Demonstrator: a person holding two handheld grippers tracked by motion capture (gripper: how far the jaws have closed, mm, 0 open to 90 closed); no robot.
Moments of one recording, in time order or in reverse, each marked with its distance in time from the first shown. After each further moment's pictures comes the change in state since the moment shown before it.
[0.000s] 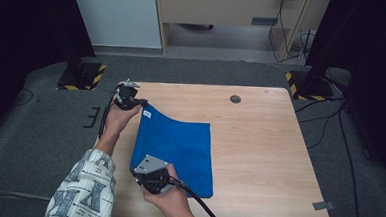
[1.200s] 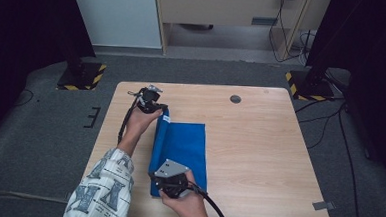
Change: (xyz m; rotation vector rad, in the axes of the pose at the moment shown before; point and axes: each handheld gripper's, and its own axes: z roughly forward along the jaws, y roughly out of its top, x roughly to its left) left arm -0.055 0.014 0.052 0.043 -0.085 0.044; right arm -0.019 -0.034 -0.033 0.027 -0.041 0.052
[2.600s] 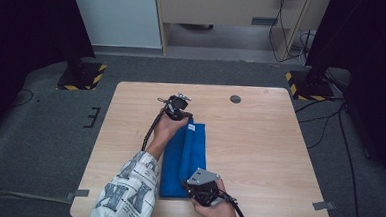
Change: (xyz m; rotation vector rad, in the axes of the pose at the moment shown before) left arm -0.066 0.013 0.059 0.048 -0.069 0.020; right arm -0.039 -0.059 -0.050 0.131 -0.058 0.032
